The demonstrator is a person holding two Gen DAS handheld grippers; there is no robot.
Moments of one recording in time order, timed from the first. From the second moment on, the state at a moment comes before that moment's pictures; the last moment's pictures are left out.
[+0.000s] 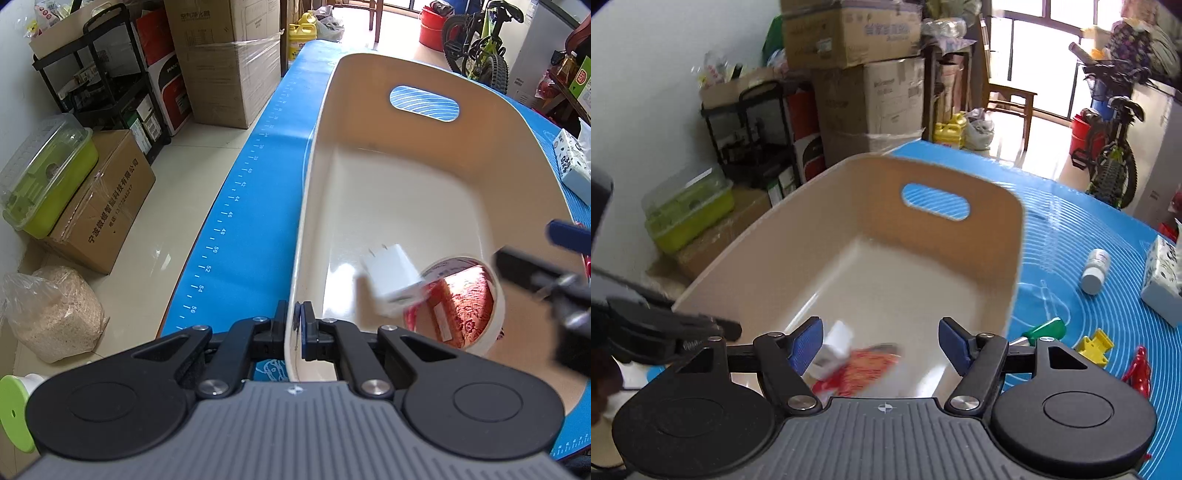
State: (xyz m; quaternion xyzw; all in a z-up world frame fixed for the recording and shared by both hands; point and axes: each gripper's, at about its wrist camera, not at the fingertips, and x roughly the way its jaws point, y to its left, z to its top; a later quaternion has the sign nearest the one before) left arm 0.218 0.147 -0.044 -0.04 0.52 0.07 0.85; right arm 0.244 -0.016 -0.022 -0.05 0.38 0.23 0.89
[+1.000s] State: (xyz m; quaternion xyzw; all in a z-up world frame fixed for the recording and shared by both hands) left arm 0.218 0.147 -0.045 -0.04 0.52 0.07 0.85; right arm 0.299 -0.205 -0.098 -0.03 0.42 0.00 0.91
